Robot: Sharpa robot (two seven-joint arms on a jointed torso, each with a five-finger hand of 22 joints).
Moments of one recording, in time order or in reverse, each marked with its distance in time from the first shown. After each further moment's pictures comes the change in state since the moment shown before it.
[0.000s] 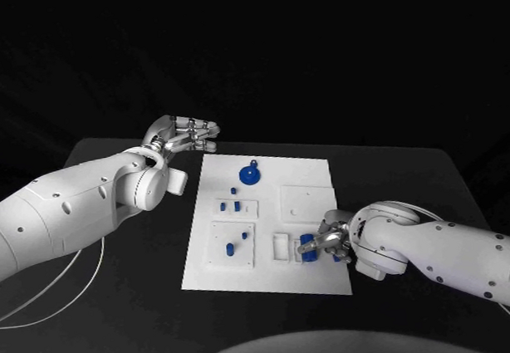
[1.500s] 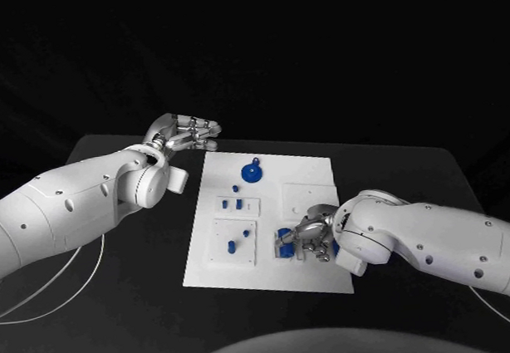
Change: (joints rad) left arm 0.000 0.004 -0.001 -0.011 -0.025 0.005 -0.010; left_hand 0.000 0.000 -0.018 0.004 0.000 0.000 0.000 0.000 0.000 -0.007 0.000 0.000 0.000 -0.007 -0.001 0.000 0.001 0.000 0.000 0.000 0.000 -0.039; right arm 0.088 0.052 -0.052 0.029 0.272 -0.048 -0.005; right_hand -0.038 0.038 -0.049 -0.073 0.067 -0.003 -0.011 -0.003 0.020 -0.010 -0.004 0.004 -0.012 0.000 0.000 0.000 0.007 -0.007 0.003 -0.003 0.000 0.027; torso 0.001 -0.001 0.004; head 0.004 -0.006
